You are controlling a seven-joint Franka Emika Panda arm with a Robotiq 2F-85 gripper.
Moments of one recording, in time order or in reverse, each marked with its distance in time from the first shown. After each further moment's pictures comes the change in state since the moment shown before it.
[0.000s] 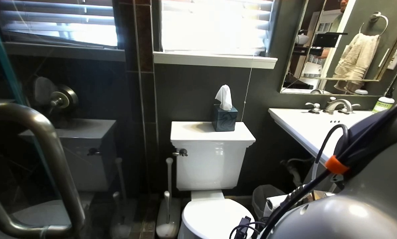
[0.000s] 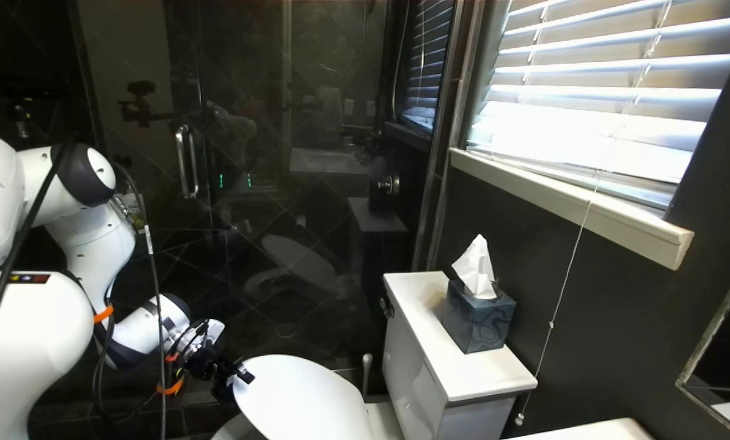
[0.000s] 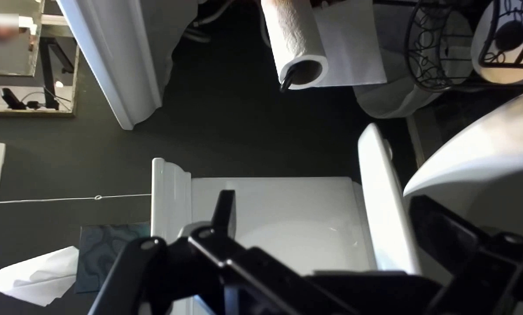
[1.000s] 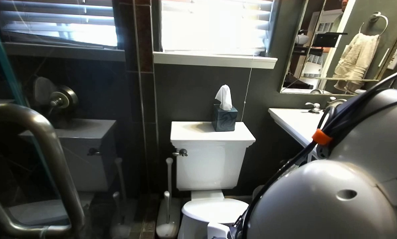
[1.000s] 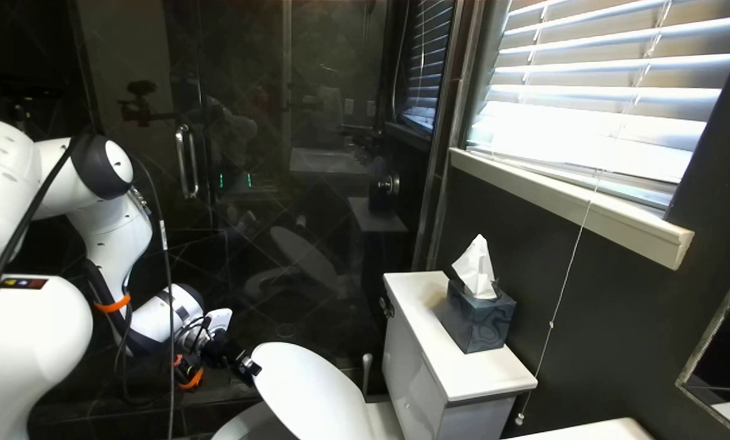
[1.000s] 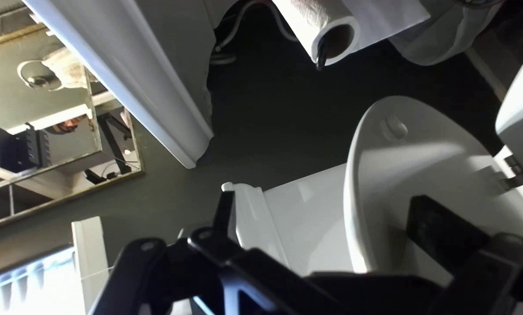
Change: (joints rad) arm -0.089 -0.052 0.019 0.000 -0.089 -0.104 0.390
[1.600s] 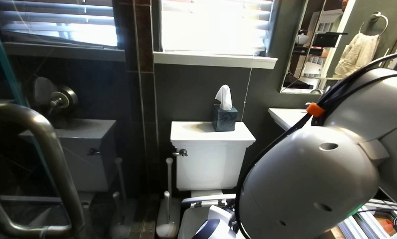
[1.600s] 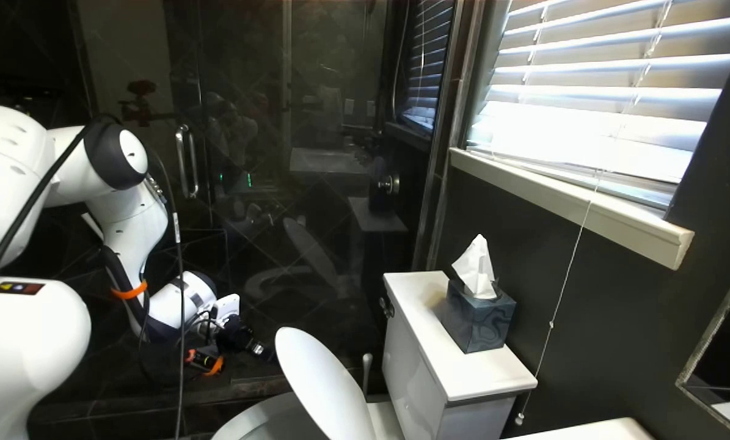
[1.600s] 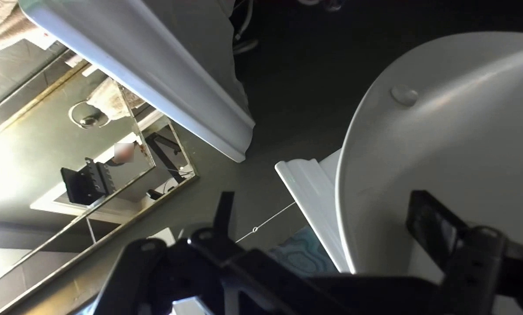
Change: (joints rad) arm -0.081 -0.065 0.014 -0.005 -0.108 -0.096 0.264
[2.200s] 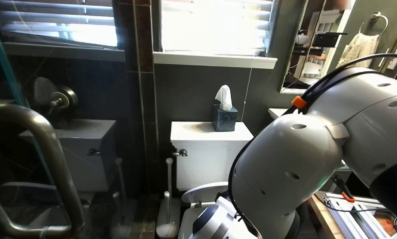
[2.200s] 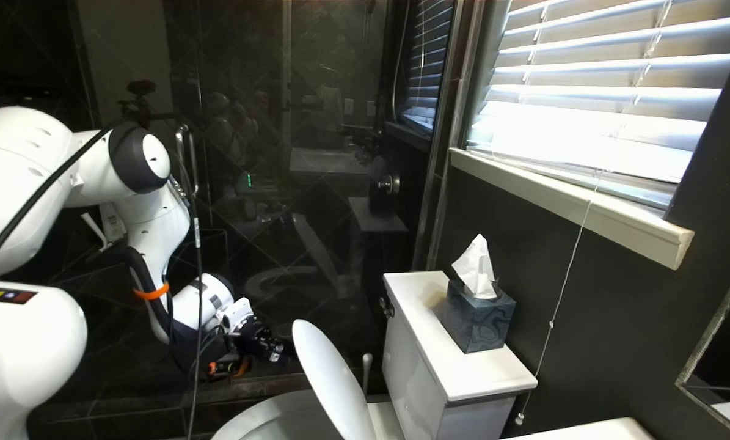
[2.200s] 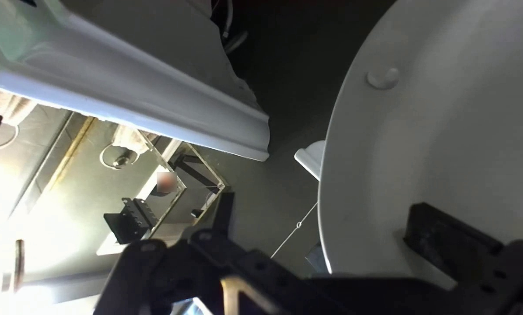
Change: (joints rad) arm -0.115 0.002 0.027 0.009 -0.113 -0.018 0.335
